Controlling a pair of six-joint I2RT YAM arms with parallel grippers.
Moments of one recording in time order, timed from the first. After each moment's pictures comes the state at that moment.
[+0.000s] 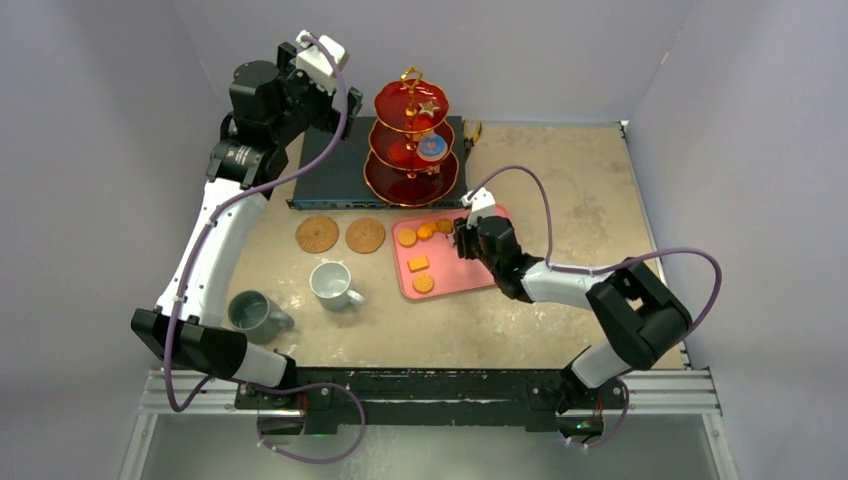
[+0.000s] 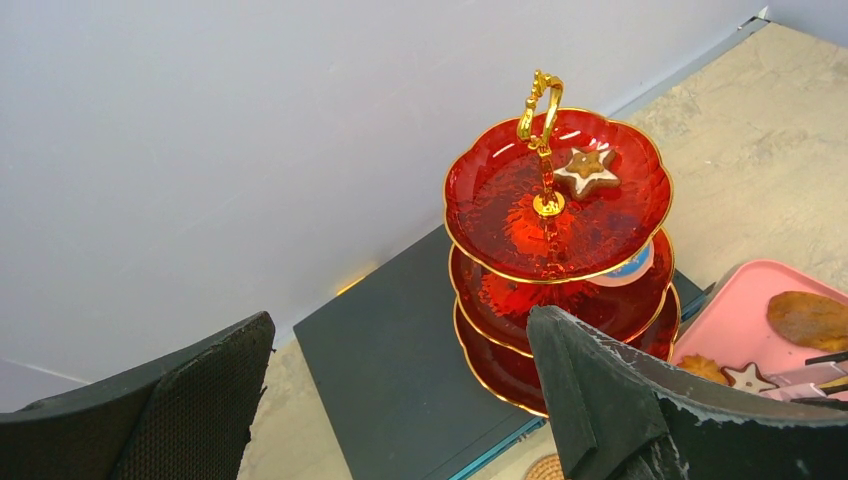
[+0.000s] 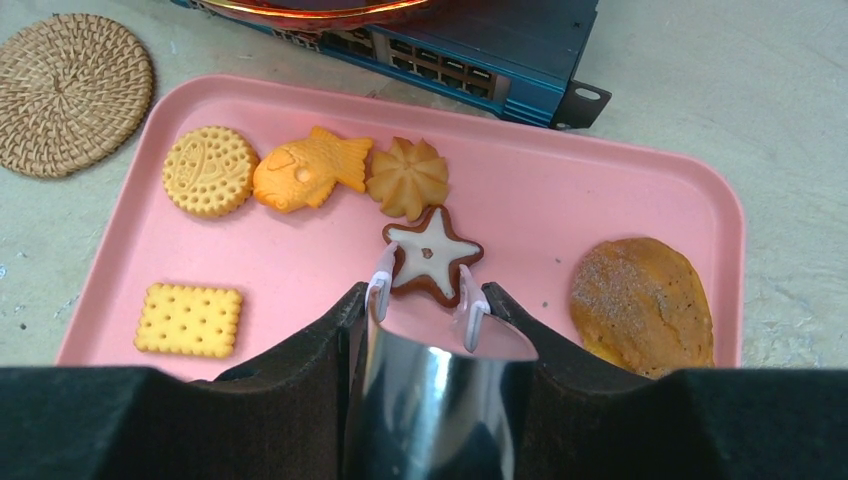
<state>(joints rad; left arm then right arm) -0.26 1.45 1.72 -0.38 0.20 0.31 0.66 1.54 0.64 0.40 0.25 0.14</state>
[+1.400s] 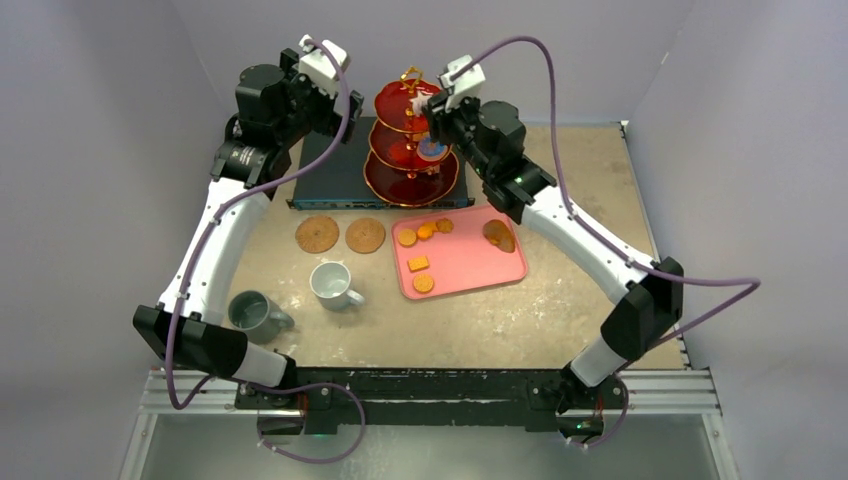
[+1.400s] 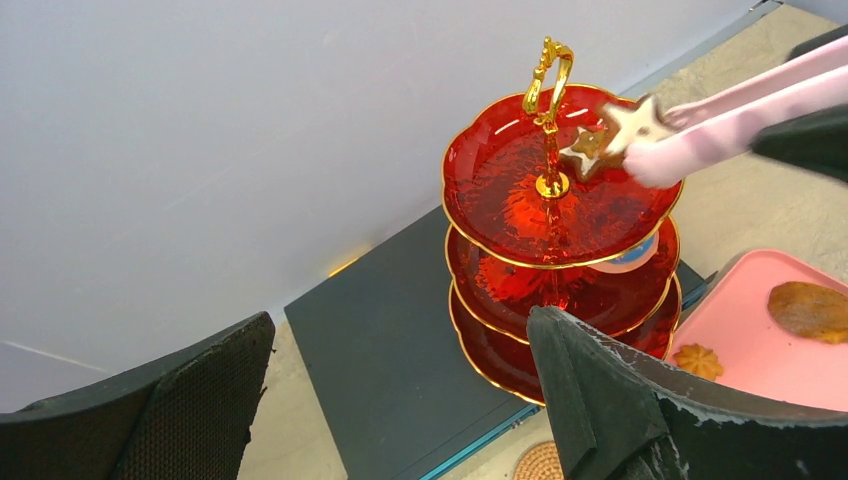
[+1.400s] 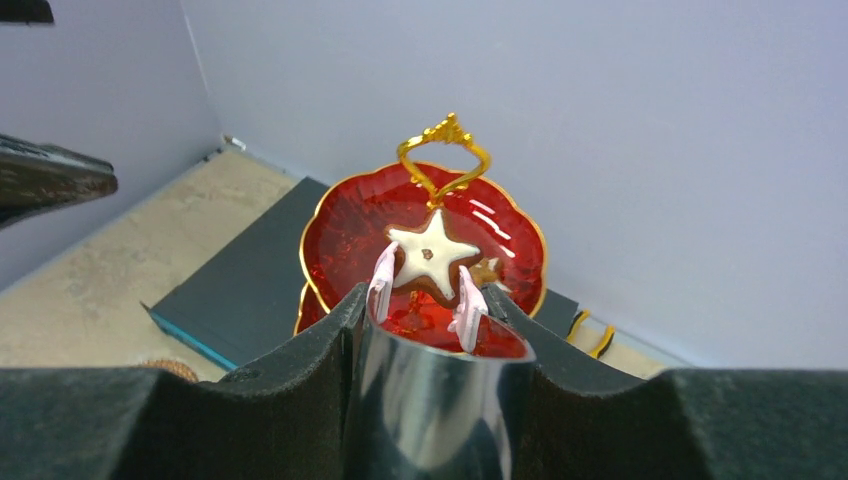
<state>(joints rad) -0.26 1.45 1.69 -0.38 0.18 0.30 0.66 1.57 1.53 0.05 0.18 -0.10</state>
